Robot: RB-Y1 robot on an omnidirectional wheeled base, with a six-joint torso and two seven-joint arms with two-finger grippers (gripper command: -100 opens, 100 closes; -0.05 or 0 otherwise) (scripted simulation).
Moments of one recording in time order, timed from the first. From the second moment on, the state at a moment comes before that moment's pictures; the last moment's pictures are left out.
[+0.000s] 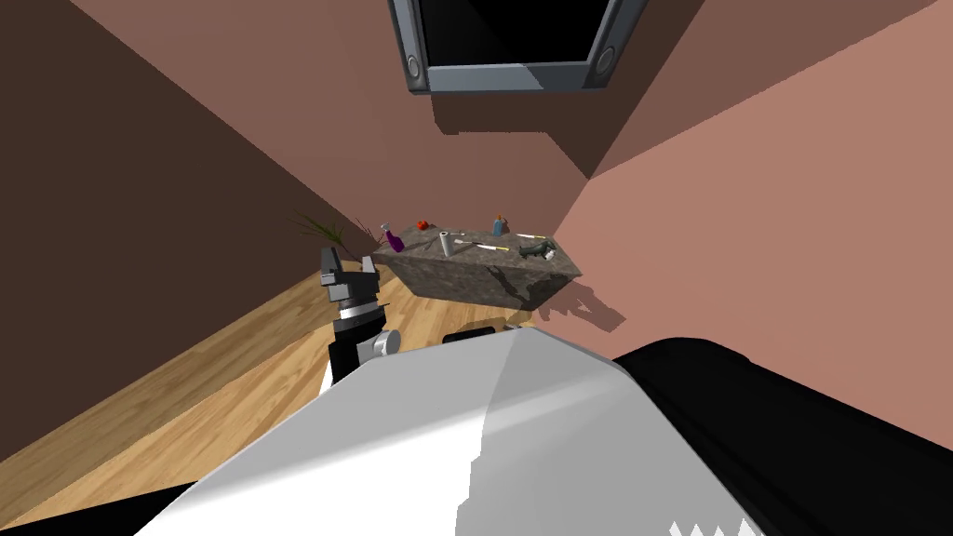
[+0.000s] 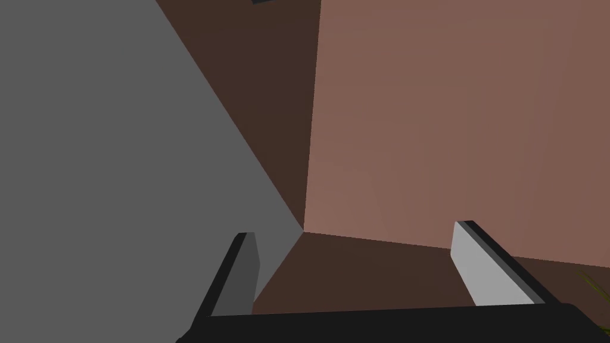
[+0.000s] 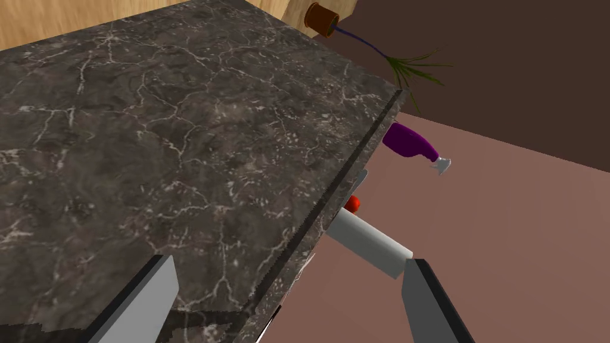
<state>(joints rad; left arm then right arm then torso) 0.49 0.03 0.02 -2.30 0.07 -0.41 0.01 0.60 -0.86 0.48 -1.56 0.32 -0.78 -0.06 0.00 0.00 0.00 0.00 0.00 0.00</state>
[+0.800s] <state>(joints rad) 0.49 0.03 0.02 -2.30 0.07 -0.41 0.01 0.59 -1.09 0.58 -1.37 0.38 -0.82 -0.09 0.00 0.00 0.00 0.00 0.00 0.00</state>
